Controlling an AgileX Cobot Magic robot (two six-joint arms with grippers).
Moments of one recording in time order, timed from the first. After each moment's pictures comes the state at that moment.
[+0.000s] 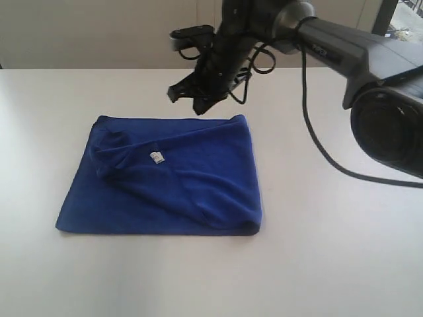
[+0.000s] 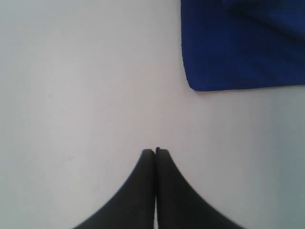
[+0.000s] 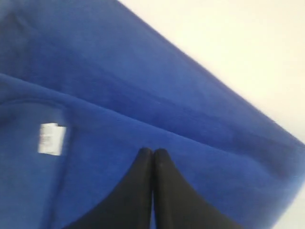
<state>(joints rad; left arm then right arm) -0.01 1.12 -0.99 -0.11 1.17 0.13 0.47 2.39 -2.21 0.23 1.06 -0.23</state>
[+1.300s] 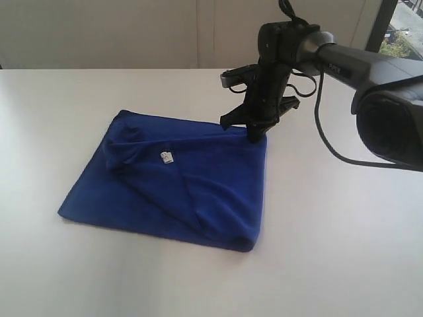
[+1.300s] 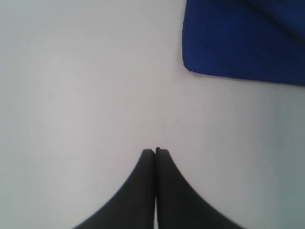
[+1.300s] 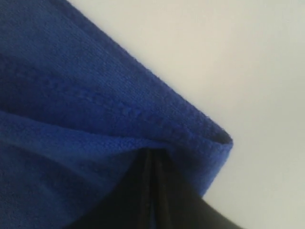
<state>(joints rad) -0.01 1.12 -0.99 -0.11 1.17 0.13 0.35 2.49 -2.16 0.06 1.18 -0.13</state>
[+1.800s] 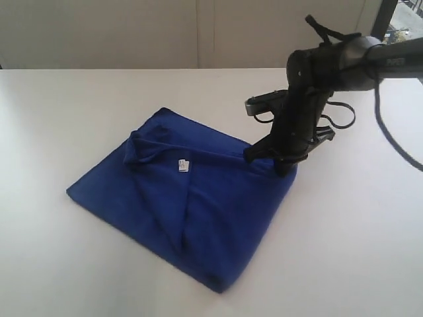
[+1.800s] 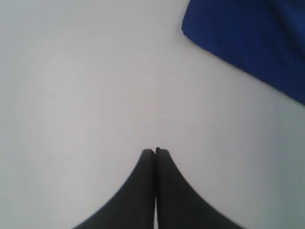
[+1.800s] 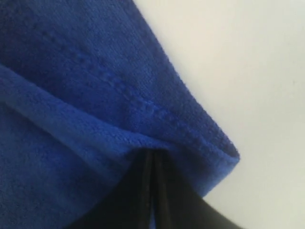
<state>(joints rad) -0.01 1.12 -0.99 -0.11 1.17 0.13 0.35 2.13 -1.45 0.02 0.86 -0.04</state>
